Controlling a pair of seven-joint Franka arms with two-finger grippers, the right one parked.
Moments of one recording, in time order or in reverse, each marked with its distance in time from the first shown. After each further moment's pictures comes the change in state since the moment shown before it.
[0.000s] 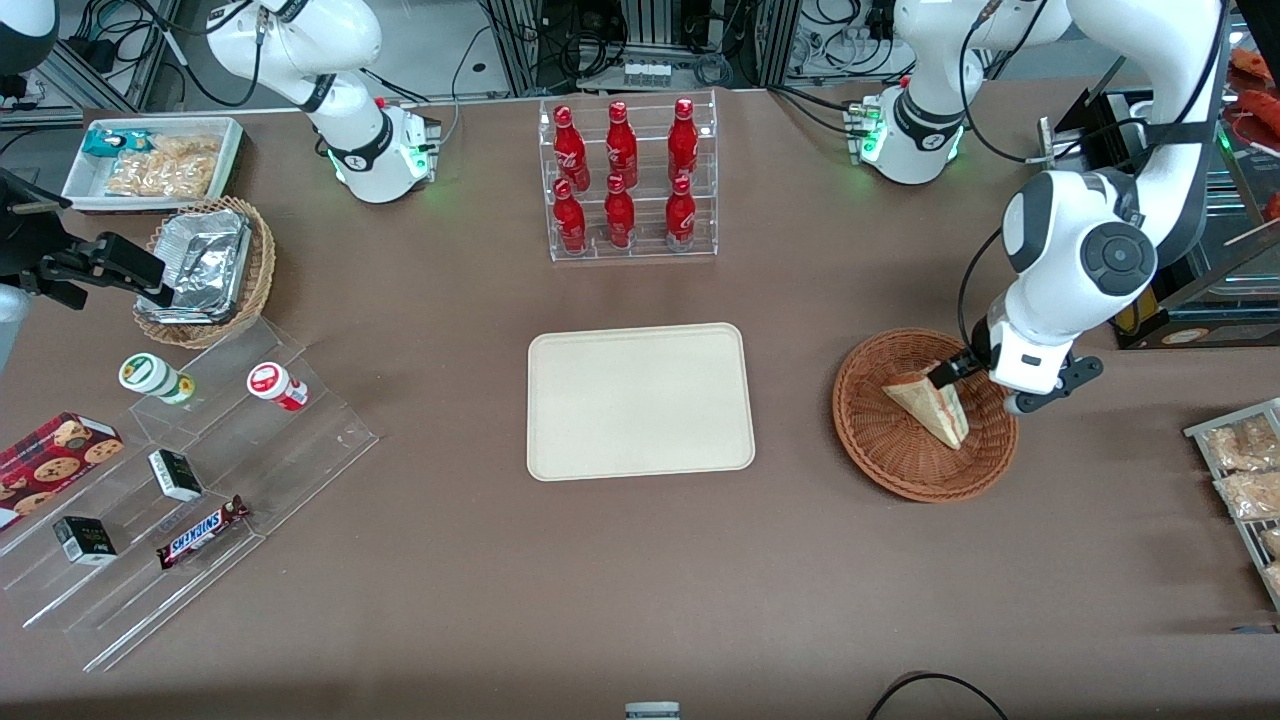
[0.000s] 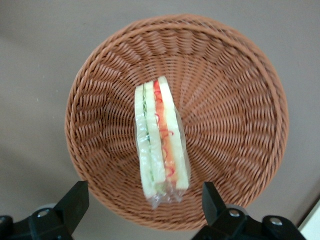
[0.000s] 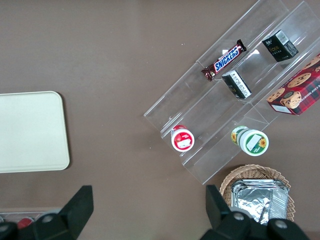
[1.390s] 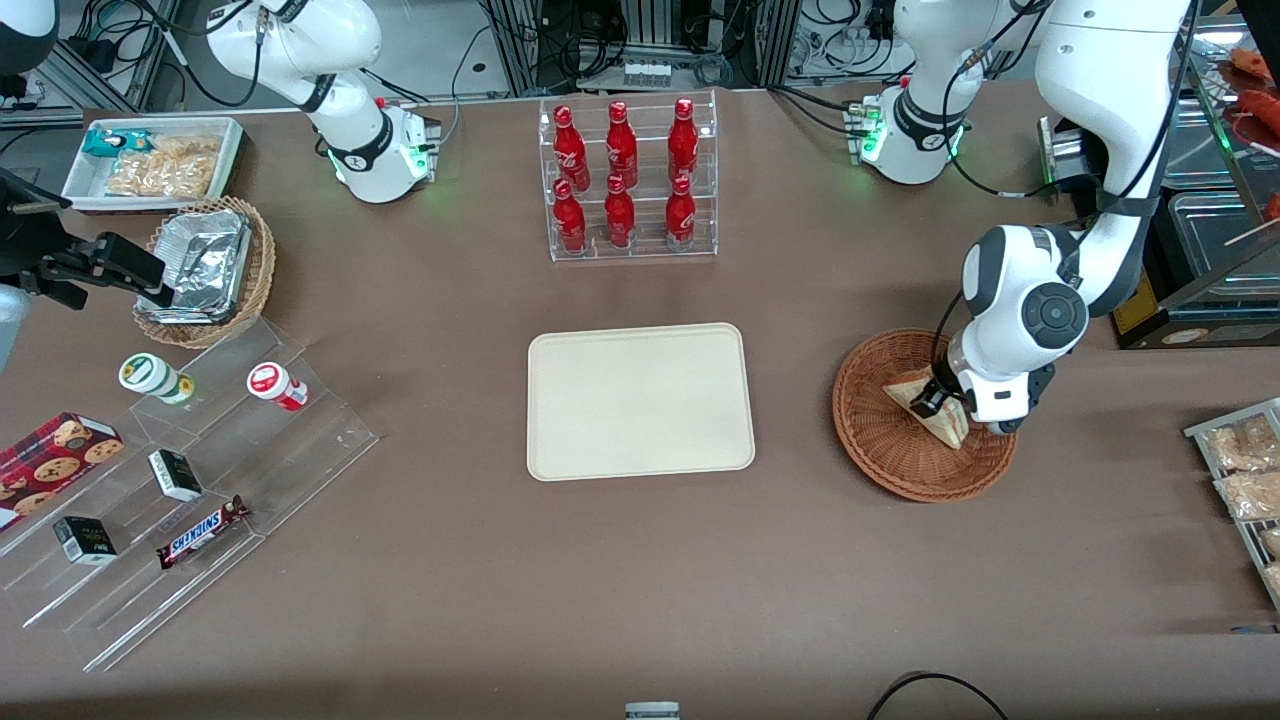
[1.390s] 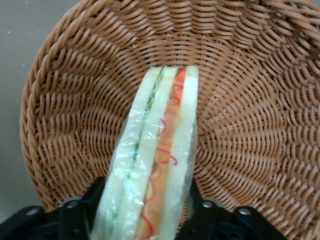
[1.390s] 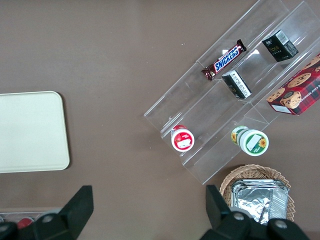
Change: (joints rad) arm -0.010 0.173 -0.014 0.007 -0.003 0.094 -0.304
